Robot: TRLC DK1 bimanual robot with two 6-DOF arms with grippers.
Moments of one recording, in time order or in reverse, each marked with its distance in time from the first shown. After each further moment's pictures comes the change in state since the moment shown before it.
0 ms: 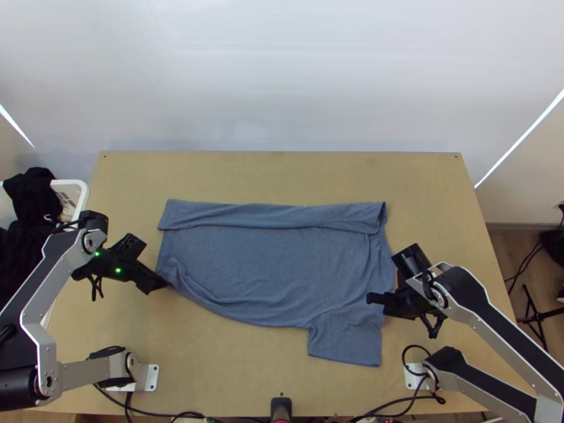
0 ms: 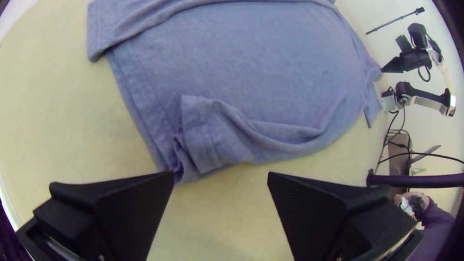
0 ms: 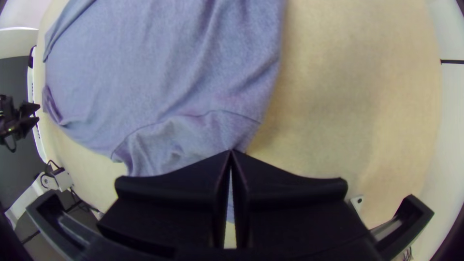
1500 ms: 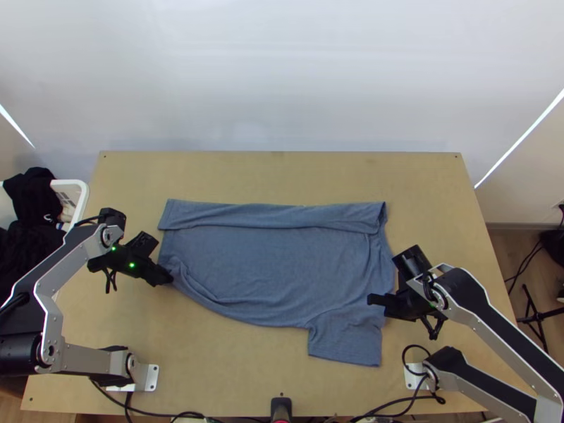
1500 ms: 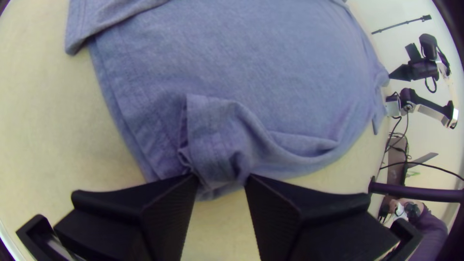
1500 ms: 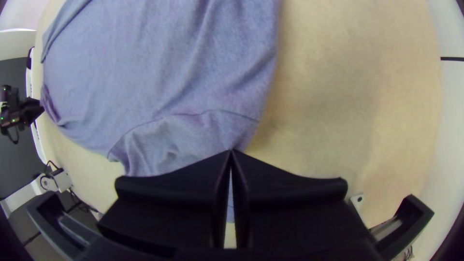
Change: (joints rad) left arm -0.067 0.155 0.005 0.106 -0.009 -0.078; right arm -0.006 -0.006 -0.017 0.000 0.000 0.001
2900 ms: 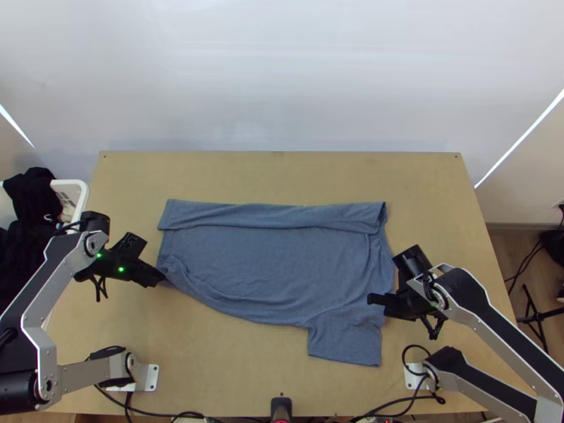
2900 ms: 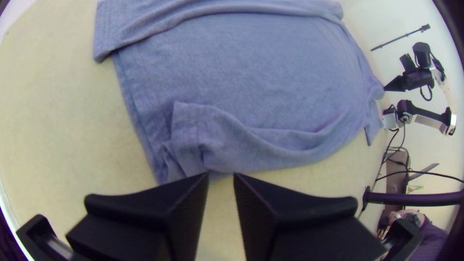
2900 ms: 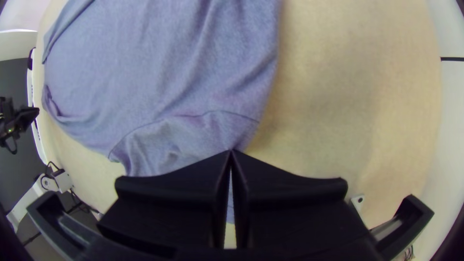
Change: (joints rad) left arm 0.050 -0.174 -0.032 -0.043 0.035 -0.029; right arm 0.000 -0.003 0.002 0.004 0.000 0.003
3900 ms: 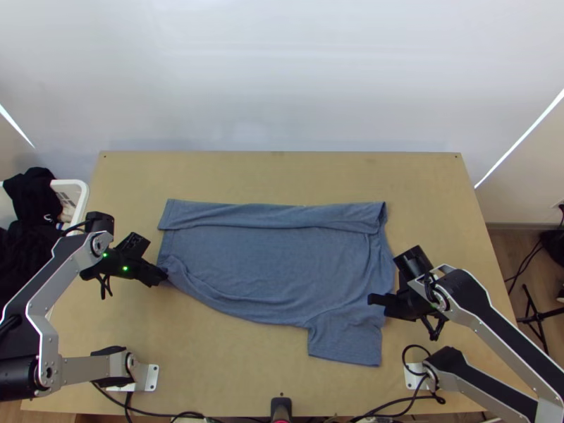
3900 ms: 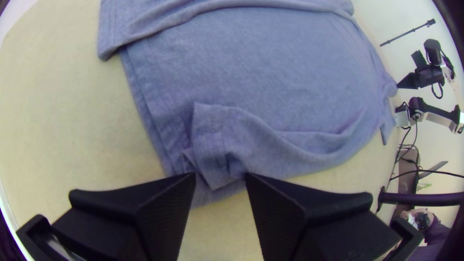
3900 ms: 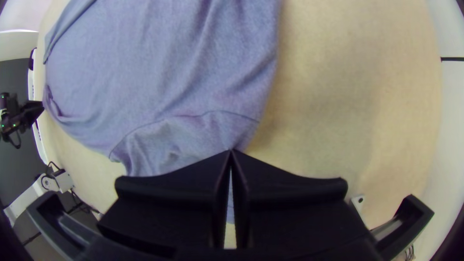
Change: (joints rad) left arm -0.001 0.063 -0.028 0.118 -0.042 0.013; right arm -0.001 -0.012 -0.003 0.001 0.000 0.001
